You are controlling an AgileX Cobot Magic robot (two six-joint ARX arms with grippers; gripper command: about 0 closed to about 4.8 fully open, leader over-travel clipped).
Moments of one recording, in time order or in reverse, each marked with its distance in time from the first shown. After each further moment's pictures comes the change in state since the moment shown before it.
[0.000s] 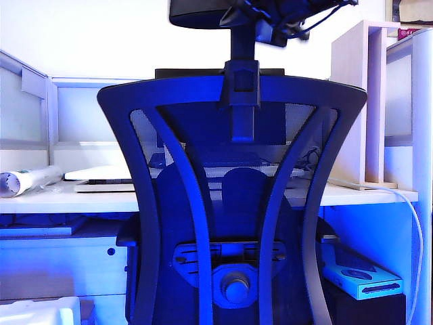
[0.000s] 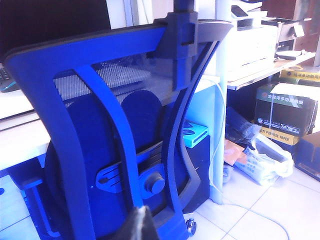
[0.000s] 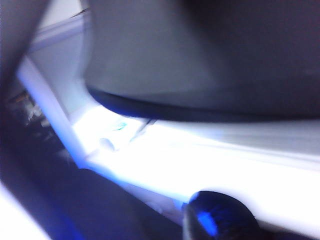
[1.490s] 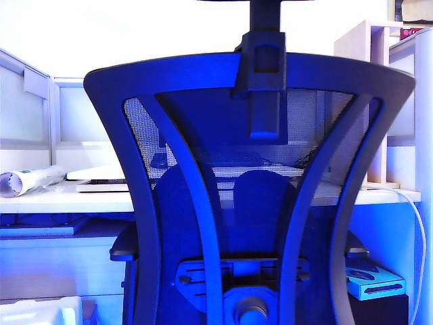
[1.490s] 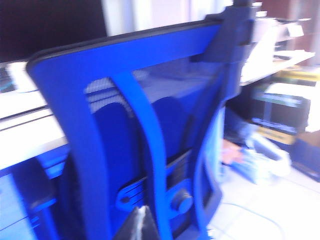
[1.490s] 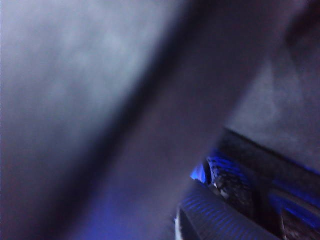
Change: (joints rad) left arm 0.000 0.000 0.000 0.000 0.027 0.000; right arm 0.018 -0.352 -0.040 -0.609 -0.082 -0.185
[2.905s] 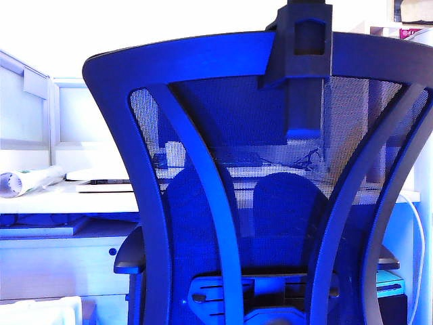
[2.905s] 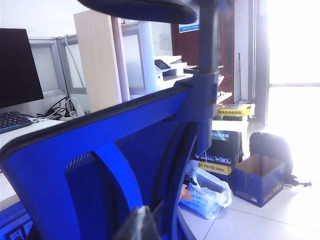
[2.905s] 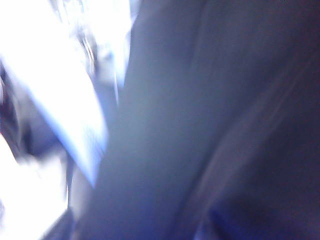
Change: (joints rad) left arm 0.000 0.000 0.000 0.235 0.242 -0.156; right arm -0.008 -0.261 0.035 -0.246 -0.019 0.124
